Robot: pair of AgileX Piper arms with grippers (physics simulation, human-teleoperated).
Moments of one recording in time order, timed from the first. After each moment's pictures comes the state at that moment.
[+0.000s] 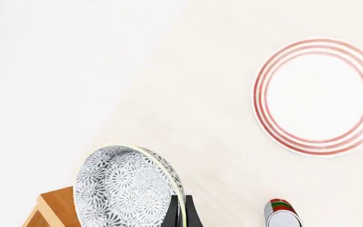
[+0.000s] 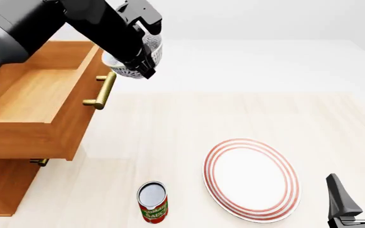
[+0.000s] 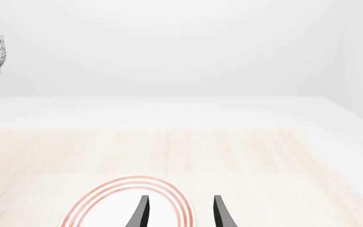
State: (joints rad) left arm -0.53 1.73 -2.00 1.22 0.49; right arm 0.00 0.02 0.00 -0.01 0.00
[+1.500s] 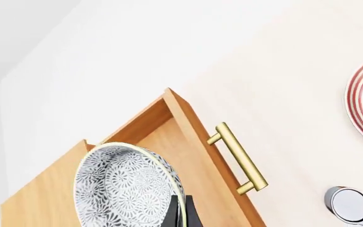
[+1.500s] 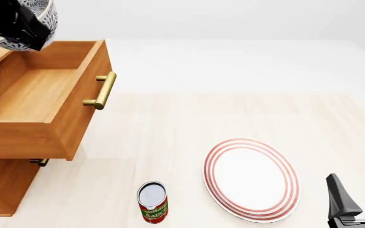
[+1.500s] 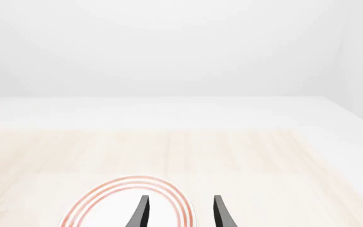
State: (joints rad) left arm -0.15 1.39 -1.85 1.22 0.56; right arm 0.00 0.02 0.00 -0.01 0.00
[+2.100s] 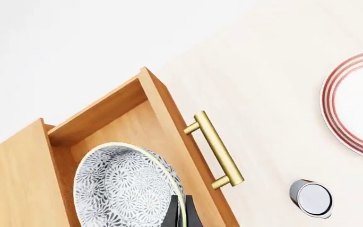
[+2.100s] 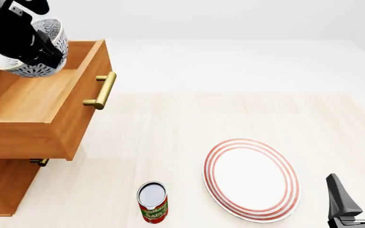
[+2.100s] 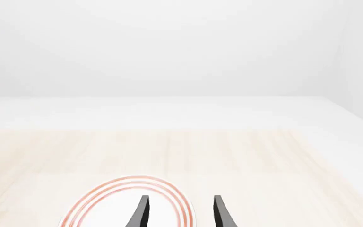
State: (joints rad) left arm -0.19 1.36 -1.71 1.22 0.41; right arm 0.00 0.02 0.00 -0.01 0.00
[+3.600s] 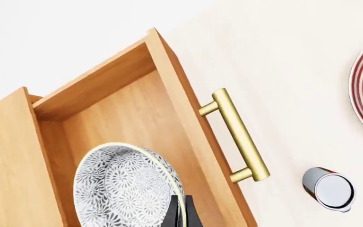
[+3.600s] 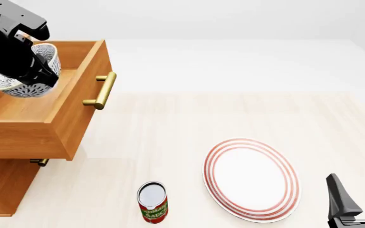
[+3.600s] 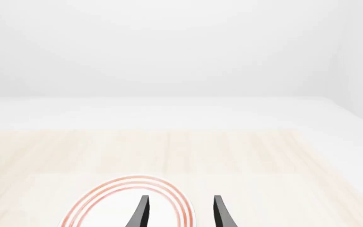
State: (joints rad) left arm -0.09 1.37 -1.58 1.19 0.43; right arm 0.00 0.02 0.00 -0.01 0.00
